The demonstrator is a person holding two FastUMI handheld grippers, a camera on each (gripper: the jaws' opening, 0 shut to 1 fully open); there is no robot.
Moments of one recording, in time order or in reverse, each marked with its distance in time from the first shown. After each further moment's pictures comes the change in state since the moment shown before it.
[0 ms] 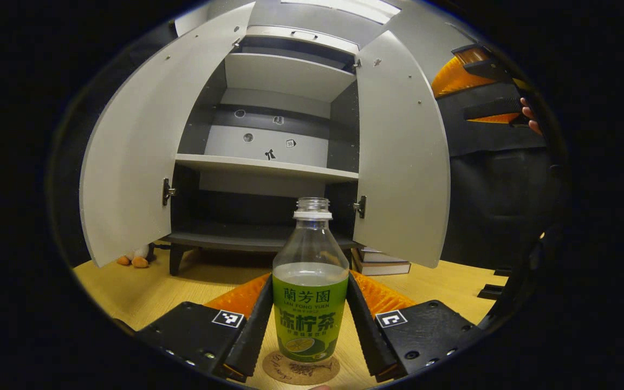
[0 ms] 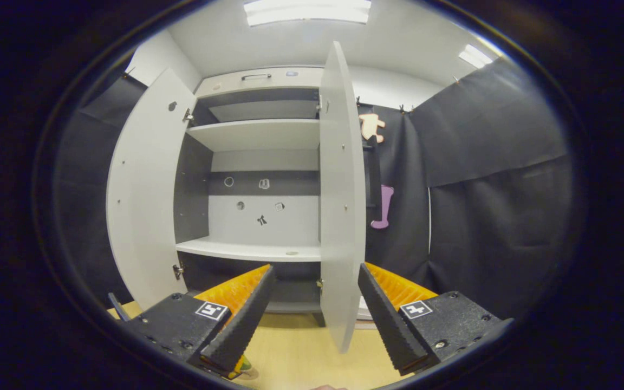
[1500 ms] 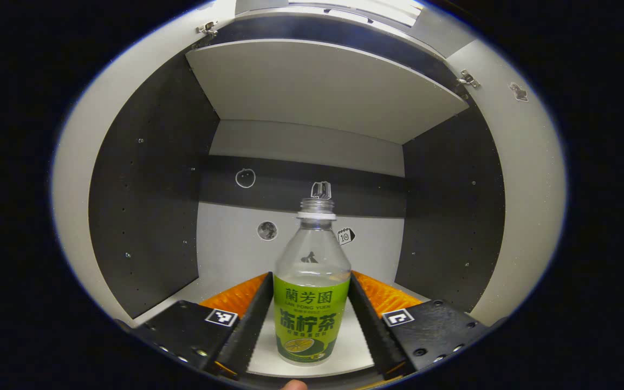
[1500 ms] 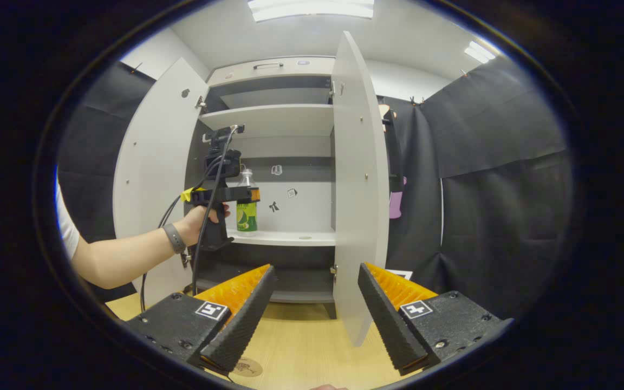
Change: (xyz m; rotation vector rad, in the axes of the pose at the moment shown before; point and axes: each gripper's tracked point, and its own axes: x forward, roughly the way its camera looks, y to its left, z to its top) left arm 0.284 0.134 0.272 -0.009 -0.096 0.160; right arm 0.012 0.020 -0.034 -0.001 0.009 0.061
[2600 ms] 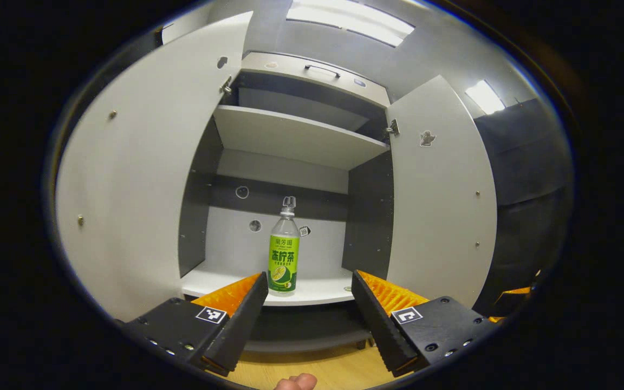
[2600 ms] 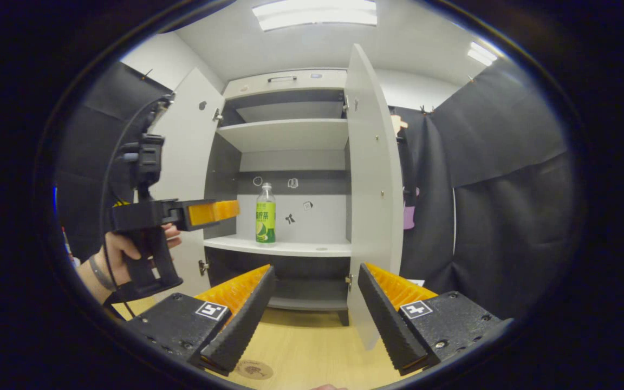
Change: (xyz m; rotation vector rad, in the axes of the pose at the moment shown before) left arm -0.189 -0.044 0.016 -0.043 -0.045 -0.188; right arm -0.016 0.017 0.014 -0.003 -0.063 0.065
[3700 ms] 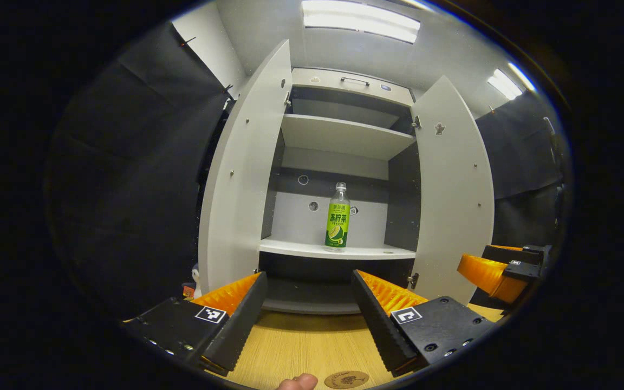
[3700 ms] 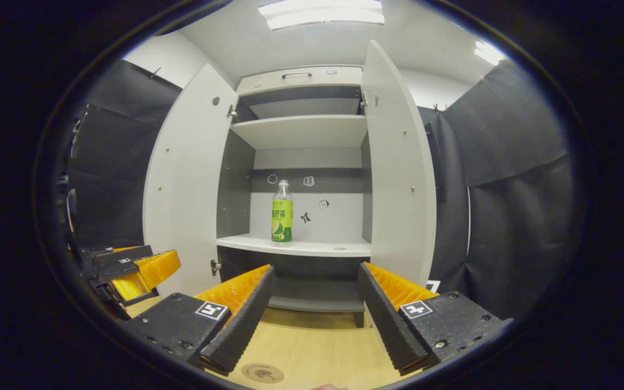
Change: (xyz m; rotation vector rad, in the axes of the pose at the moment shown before) left arm -0.184 0.030 -0.056 0.048 -0.004 0.314; right arm 0.014 0.035 -0.007 -0.012 0.003 0.078
